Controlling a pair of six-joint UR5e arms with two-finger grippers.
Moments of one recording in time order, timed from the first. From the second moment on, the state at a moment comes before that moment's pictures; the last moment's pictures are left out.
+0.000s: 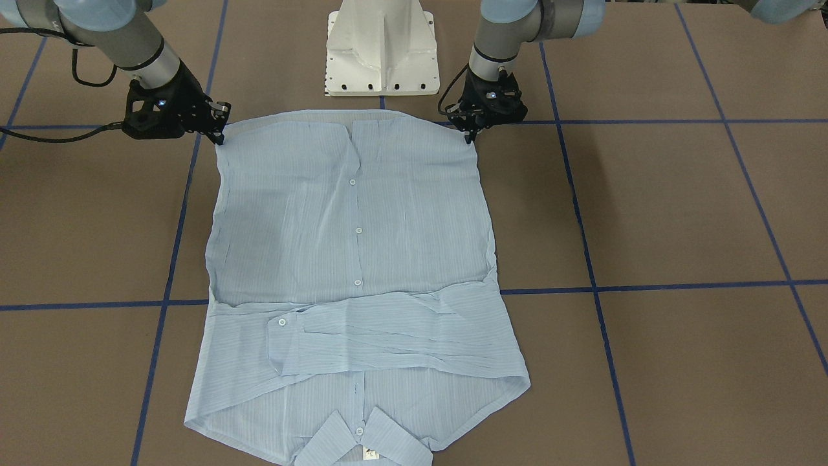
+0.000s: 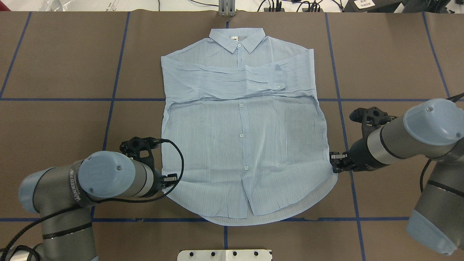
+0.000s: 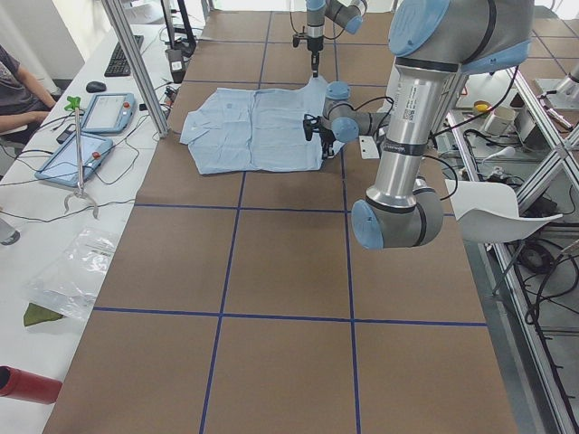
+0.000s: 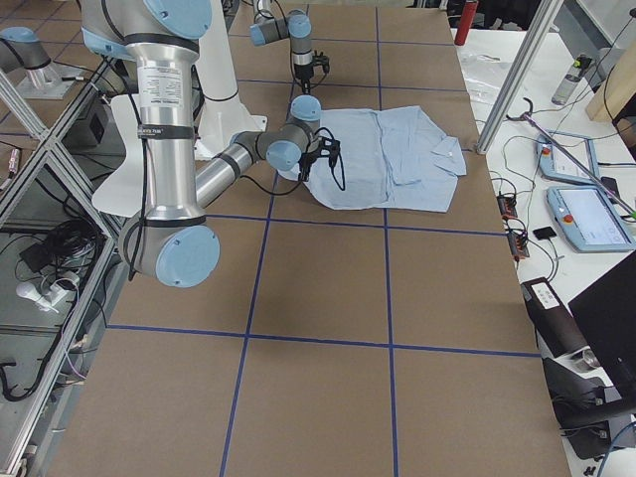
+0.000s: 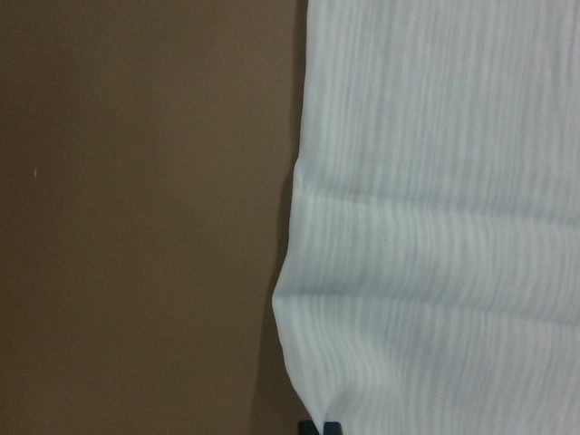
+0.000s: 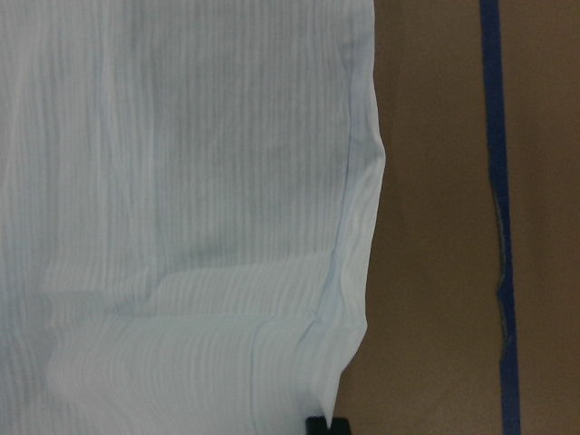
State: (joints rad) left arm -0.35 -1.91 -2.00 -1.66 -1.72 -1.49; right arm 0.62 -1.53 2.11 -1.33 2.09 1.29
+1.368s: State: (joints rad) left arm -0.70 -2.03 -1.83 -1.84 -1.79 -1.20; right arm 1.00 -1.17 1.81 -1.36 2.26 1.27
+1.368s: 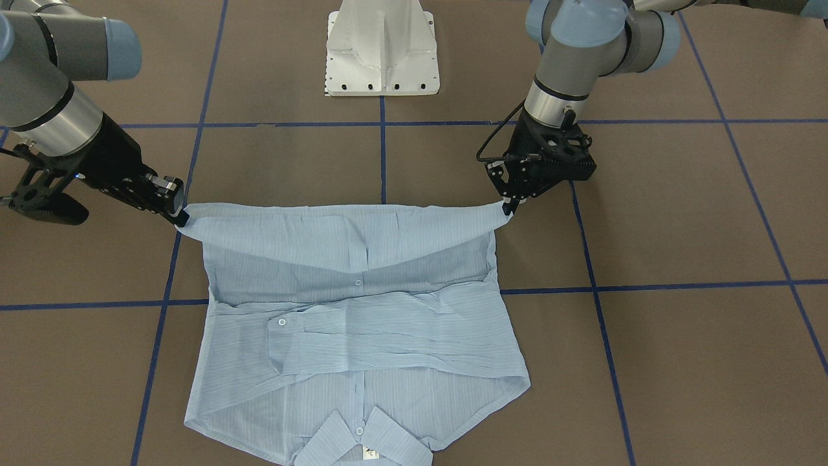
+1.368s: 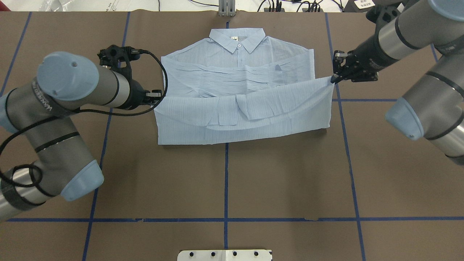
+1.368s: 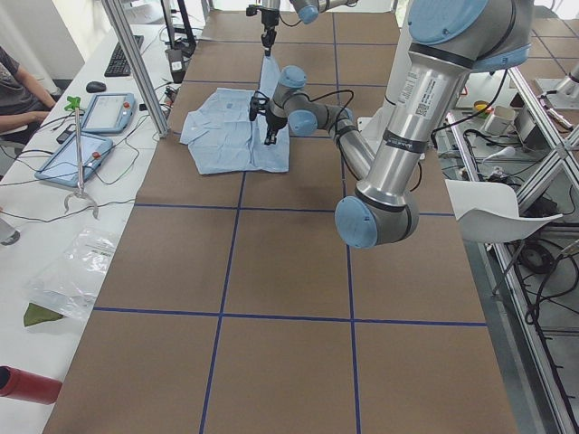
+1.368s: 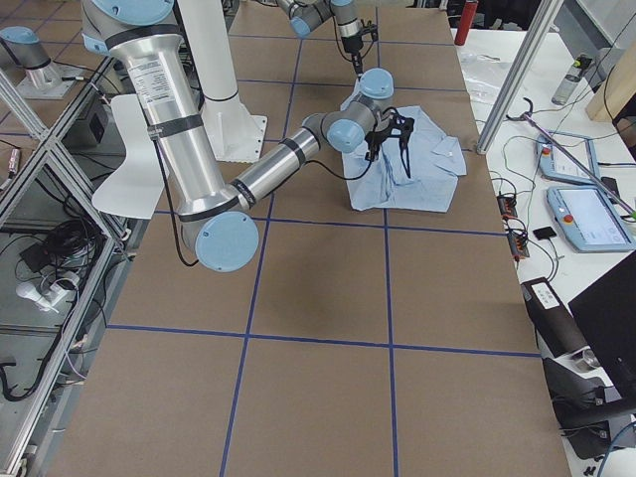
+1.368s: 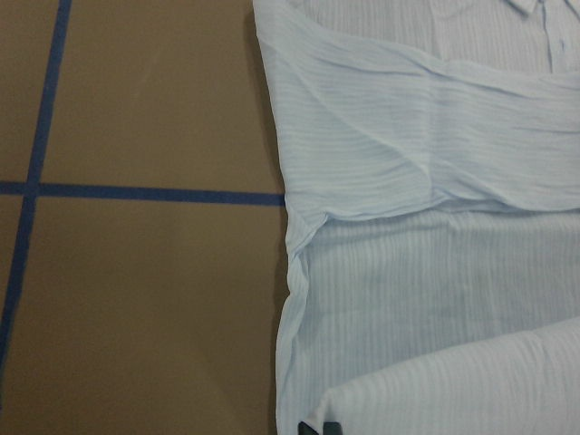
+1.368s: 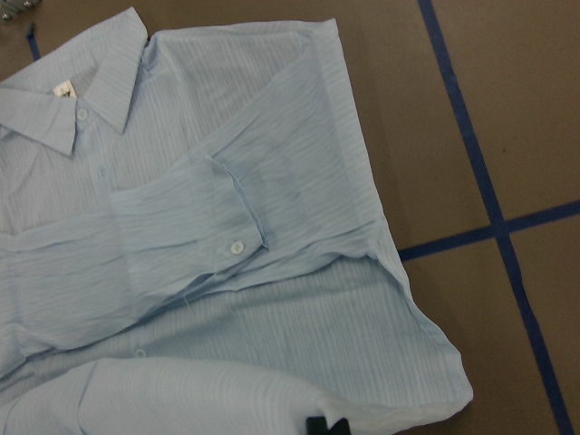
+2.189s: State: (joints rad) left arm -0.89 -2.22 -1.28 -2.33 -1.93 -1.14; right arm 1.05 -0.90 1.38 -1.32 2.25 1.24
